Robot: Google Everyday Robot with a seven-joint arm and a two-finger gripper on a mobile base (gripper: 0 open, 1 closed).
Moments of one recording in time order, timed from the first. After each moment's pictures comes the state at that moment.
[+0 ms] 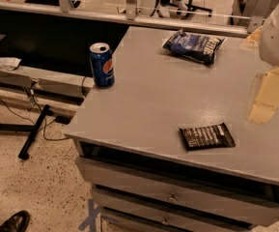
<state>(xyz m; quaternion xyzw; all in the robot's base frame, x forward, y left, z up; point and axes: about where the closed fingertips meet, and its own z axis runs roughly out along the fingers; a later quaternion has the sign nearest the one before) 0.438 -0.217 0.976 -0.60 0.78 -0.03 0.16</state>
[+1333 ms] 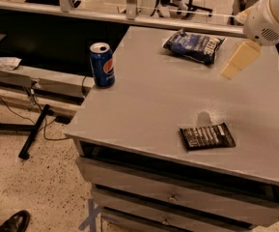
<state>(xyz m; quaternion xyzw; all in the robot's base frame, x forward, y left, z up) 0.595 -0.247 0.963 -0.53 0.78 -0.04 0.32</state>
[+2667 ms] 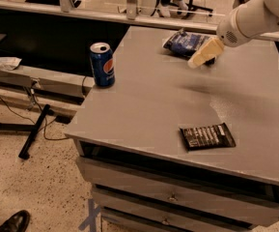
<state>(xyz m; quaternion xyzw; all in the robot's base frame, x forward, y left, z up) 0.707 -0.233 0.918 -0.43 0.81 0.01 0.40</state>
